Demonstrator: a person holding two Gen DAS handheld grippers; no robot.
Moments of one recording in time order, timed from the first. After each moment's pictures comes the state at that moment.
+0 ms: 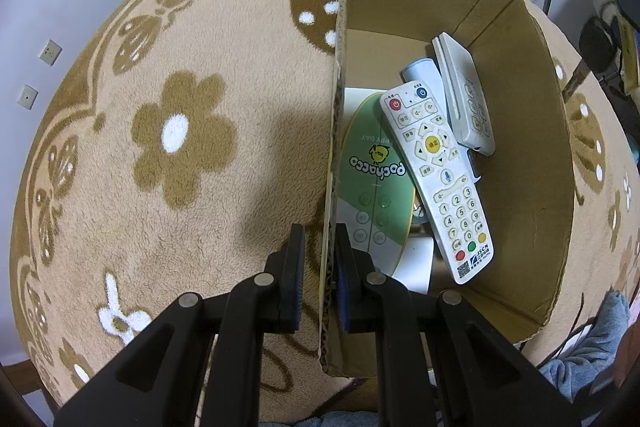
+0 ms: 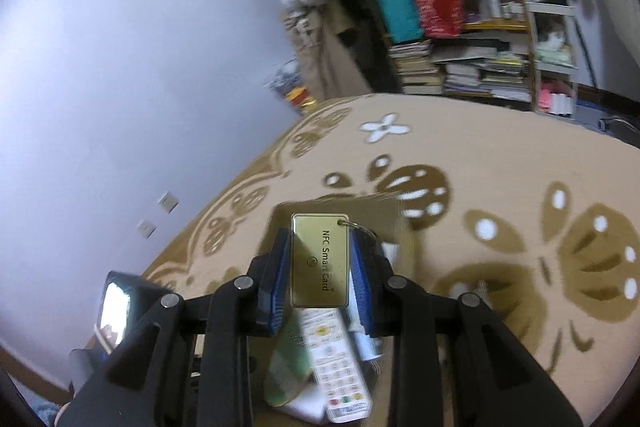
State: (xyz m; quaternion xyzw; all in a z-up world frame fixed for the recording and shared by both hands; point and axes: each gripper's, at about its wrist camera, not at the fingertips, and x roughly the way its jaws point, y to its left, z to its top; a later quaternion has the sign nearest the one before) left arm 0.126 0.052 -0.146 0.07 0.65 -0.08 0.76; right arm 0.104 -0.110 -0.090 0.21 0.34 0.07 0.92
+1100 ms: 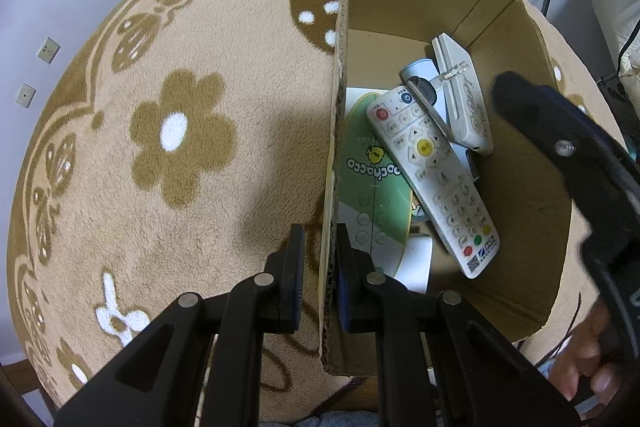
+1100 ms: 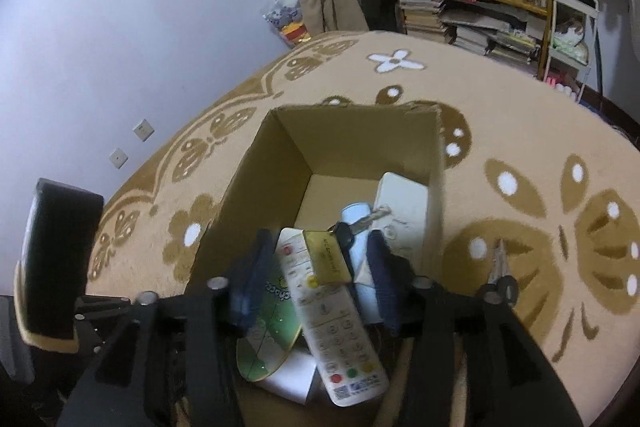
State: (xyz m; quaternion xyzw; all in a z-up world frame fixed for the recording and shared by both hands) left arm 0.127 0.053 -0.147 0.06 0.65 -0.08 0.75; right arm 0.109 -0.075 -0.134 0.13 0.43 0.05 0.90
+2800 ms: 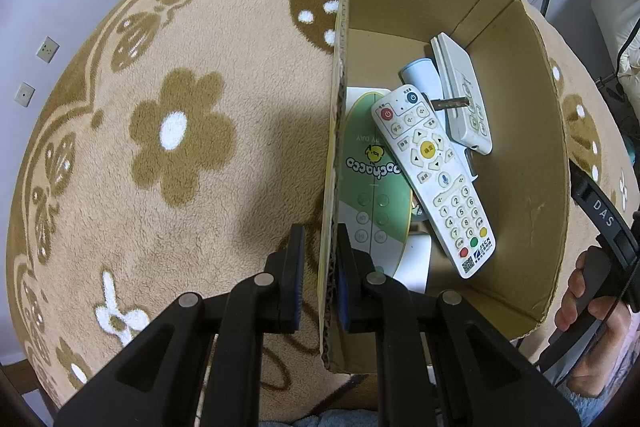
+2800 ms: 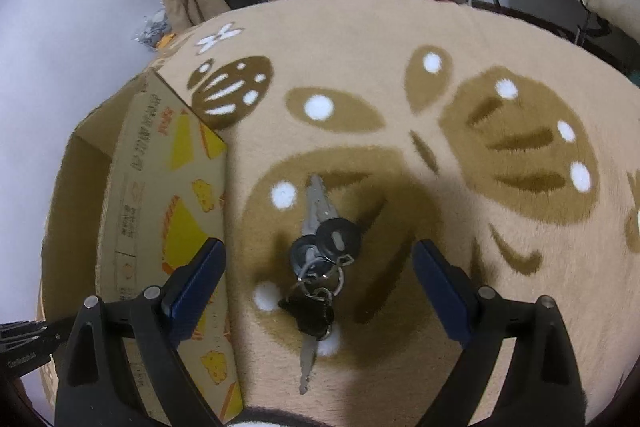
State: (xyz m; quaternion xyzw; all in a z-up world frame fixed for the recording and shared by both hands) left arm 0.126 0.055 -0.146 0.06 0.65 -0.08 0.75; right arm 0.078 -0.194 -0.208 0.23 0.48 -0.12 0.84
